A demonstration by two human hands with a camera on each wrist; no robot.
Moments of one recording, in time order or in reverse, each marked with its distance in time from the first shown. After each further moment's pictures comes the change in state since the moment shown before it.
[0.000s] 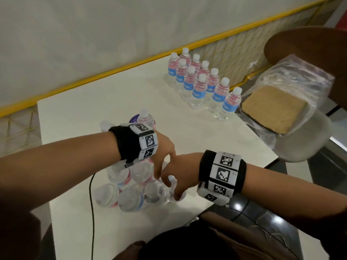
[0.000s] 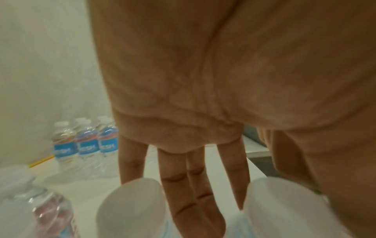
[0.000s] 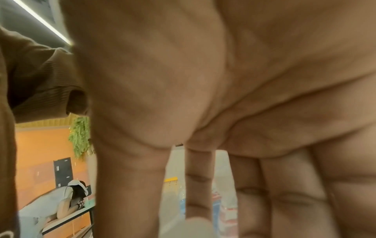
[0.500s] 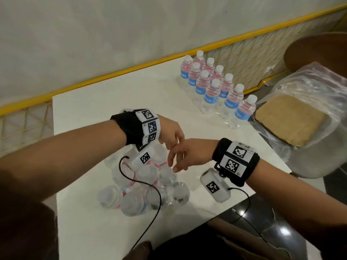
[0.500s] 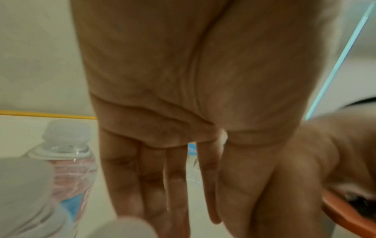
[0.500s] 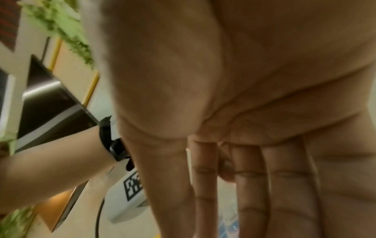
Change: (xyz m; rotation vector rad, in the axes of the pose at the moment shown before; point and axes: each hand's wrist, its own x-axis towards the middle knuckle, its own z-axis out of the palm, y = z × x) left_hand 0.012 -0.055 -0.025 -0.528 0.128 -0.101; right_hand 0.007 0.050 -0.039 0.489 0.106 0.022
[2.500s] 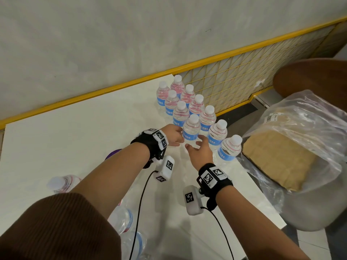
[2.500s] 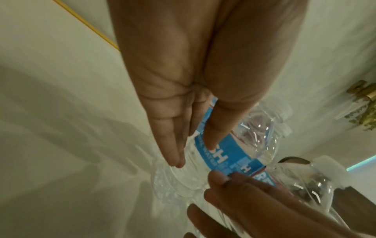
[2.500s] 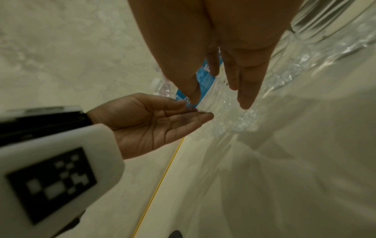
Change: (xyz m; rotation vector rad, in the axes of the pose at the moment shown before) left_hand 0.228 -0.029 -0.093 0.141 0.303 0.321; right_hand 0.090 0.190 -0.083 0.783 1.090 0.380
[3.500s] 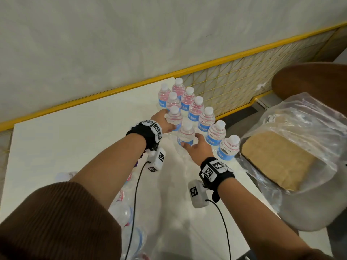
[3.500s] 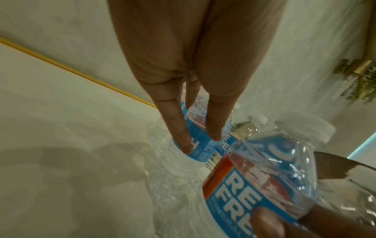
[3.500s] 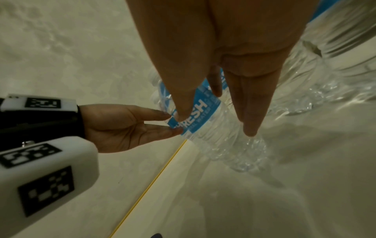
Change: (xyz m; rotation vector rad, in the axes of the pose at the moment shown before) left_hand -0.038 0.024 -0.038 -0.778 0.561 -0.608; right_hand 0.006 -0.010 -0.009 -0.240 -0.129 -0.086
